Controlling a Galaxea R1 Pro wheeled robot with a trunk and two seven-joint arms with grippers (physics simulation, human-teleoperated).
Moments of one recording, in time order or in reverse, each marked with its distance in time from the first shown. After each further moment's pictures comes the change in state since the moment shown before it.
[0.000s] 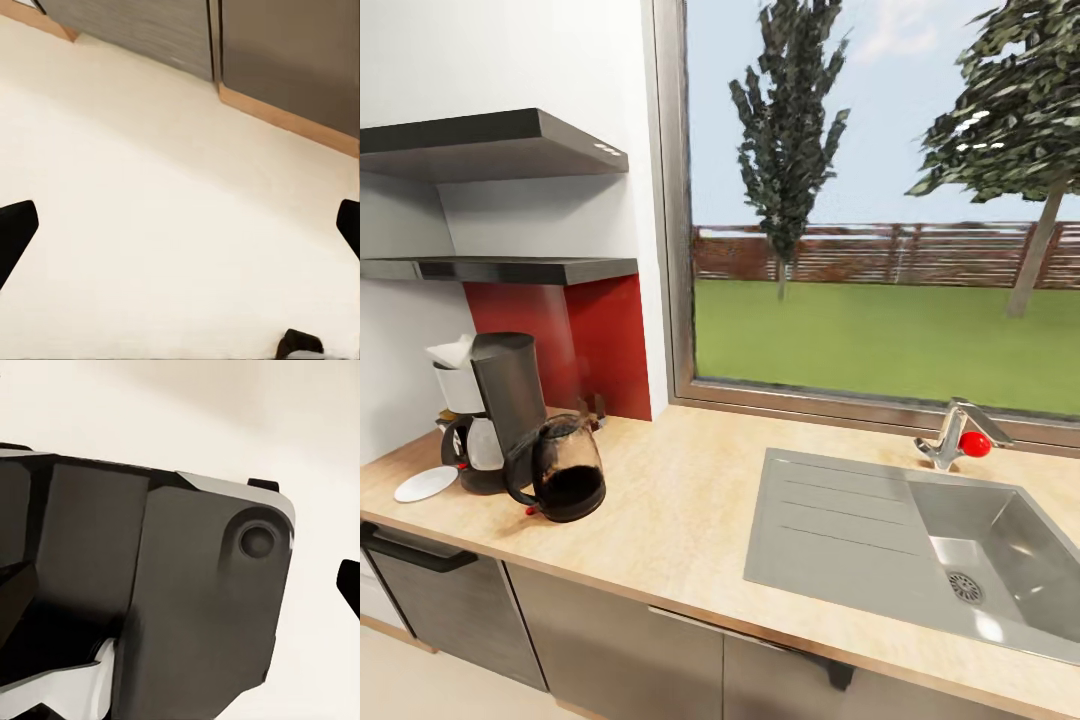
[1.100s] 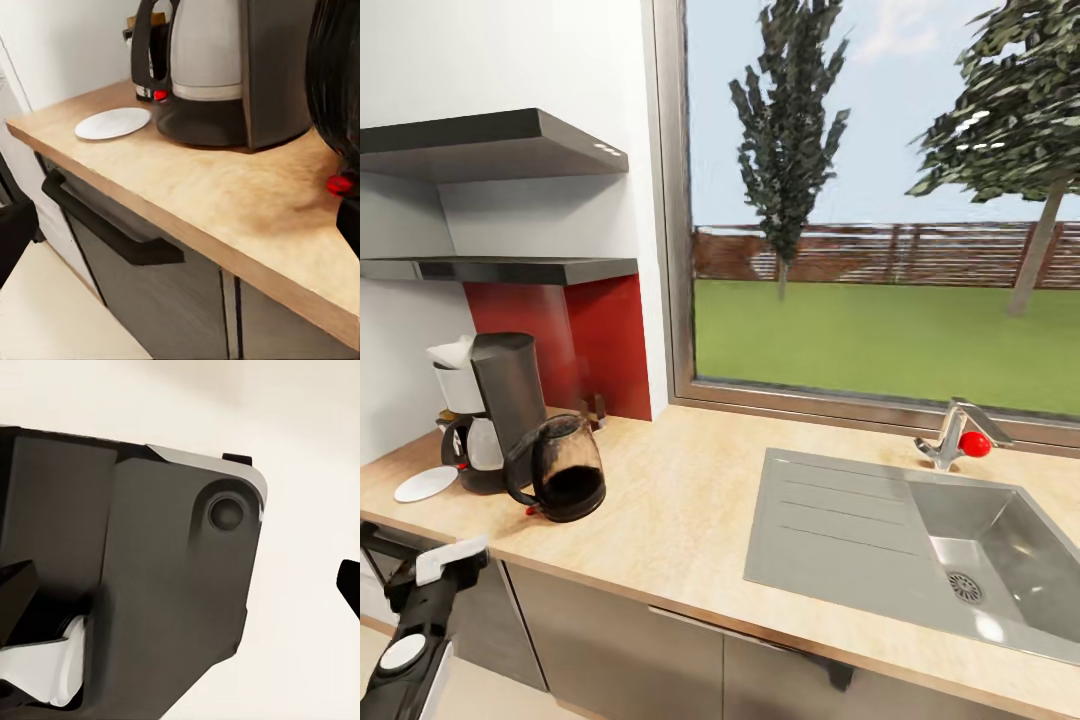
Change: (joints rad) left arm -0.231 0.007 -0.490 -0.608 0.436 0.218 0.373; right arm 0.000 -0.001 0.006 0.069 0.002 0.010 0.003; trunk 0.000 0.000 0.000
